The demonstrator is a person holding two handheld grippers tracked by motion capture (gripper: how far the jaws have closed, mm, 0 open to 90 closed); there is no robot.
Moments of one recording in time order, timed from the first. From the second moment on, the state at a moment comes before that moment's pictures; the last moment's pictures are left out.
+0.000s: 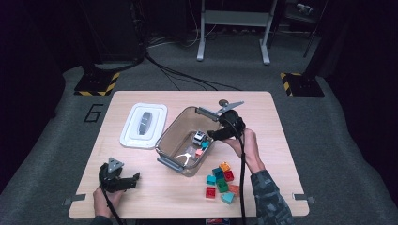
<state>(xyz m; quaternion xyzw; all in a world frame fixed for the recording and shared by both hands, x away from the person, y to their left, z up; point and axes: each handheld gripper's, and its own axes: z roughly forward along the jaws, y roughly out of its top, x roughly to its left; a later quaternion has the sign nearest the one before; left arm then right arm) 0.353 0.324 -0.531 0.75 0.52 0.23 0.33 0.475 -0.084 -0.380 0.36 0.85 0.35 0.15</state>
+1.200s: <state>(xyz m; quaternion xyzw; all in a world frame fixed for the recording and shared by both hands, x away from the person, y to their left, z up) 0.353 0.324 -0.530 0.75 0.52 0.23 0.33 0.355 -0.171 -0.487 0.40 0.86 0.32 0.08</state>
